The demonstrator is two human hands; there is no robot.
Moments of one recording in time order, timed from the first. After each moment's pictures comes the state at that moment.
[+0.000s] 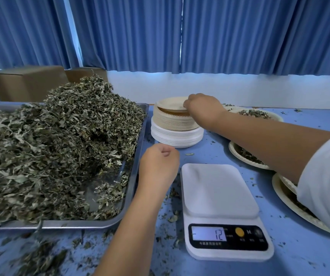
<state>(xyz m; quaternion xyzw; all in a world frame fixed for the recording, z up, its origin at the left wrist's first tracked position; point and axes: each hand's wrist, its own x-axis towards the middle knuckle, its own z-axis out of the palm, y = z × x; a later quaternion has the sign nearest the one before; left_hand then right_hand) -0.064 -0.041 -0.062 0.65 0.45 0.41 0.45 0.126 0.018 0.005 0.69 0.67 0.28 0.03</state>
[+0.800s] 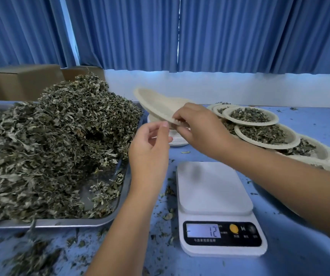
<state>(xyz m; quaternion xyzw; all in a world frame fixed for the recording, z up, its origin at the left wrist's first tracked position) -0.065 -0.053 -0.047 0.57 0.31 0.59 0.48 0.077 -0.062 -0.014 0.60 0.72 0.17 -0.30</state>
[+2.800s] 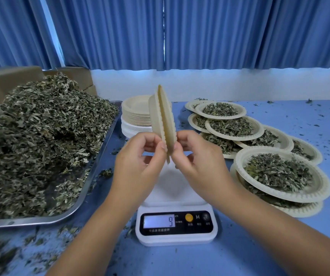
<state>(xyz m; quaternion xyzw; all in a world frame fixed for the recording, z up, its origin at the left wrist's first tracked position) -0.046 -0.096 -0.064 0.74 0.19 0.54 0.36 0.074 -0.168 -0.055 0.62 0.60 0.01 -0.51</state>
